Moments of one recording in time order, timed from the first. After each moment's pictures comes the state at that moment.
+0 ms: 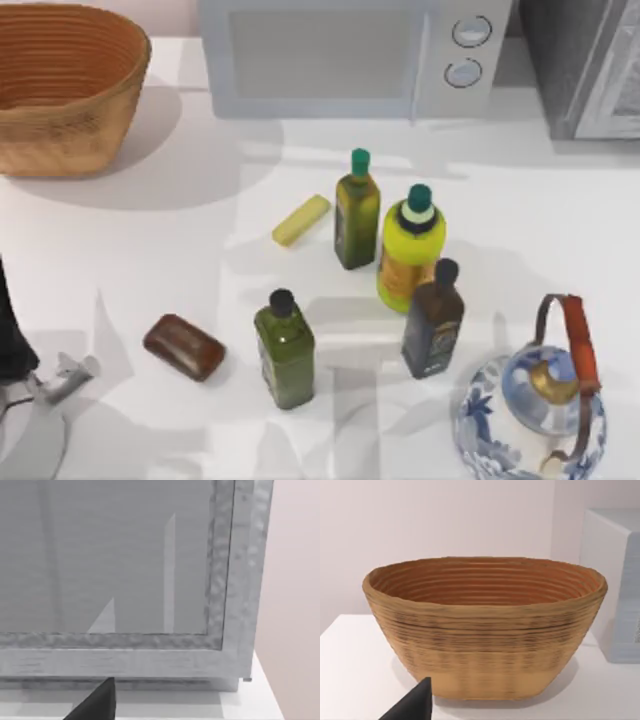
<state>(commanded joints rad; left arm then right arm) 0.00 0.00 0.00 0.00 0.00 0.00 -1.02 1.55 0.37 1.20 -1.01 0.02</state>
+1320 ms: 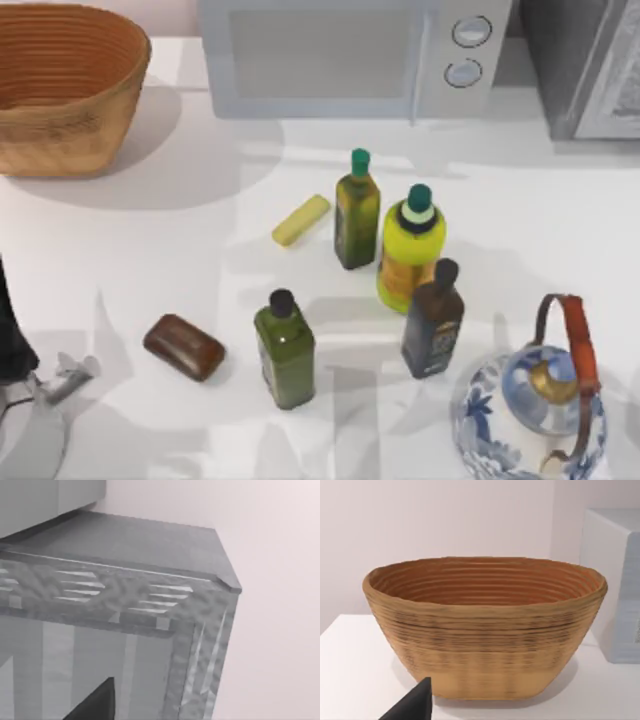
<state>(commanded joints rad) 0.00 0.00 0.00 0.00 0.00 0.00 -1.03 1.38 1.42 0.08 -1.08 -0.02</state>
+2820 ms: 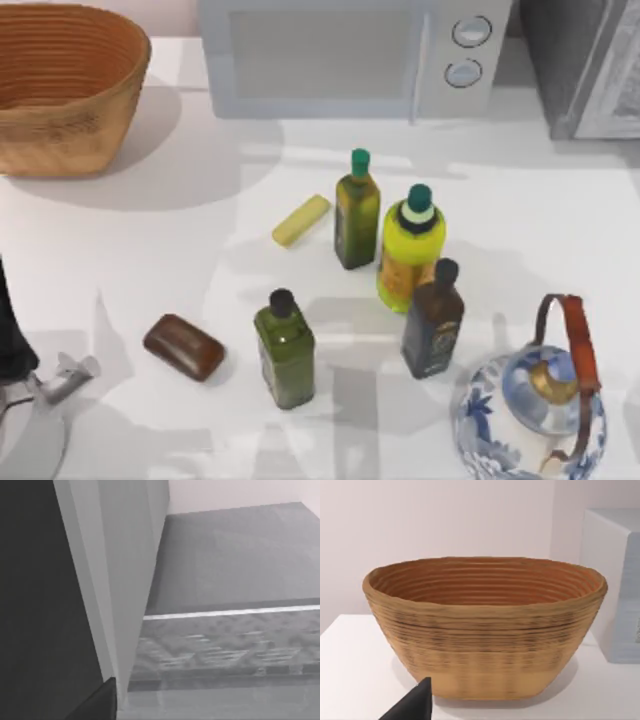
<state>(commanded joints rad) 0.00 0.00 0.00 0.00 0.00 0.00 -0.62 1.40 1.74 -0.45 -0.71 0.06</state>
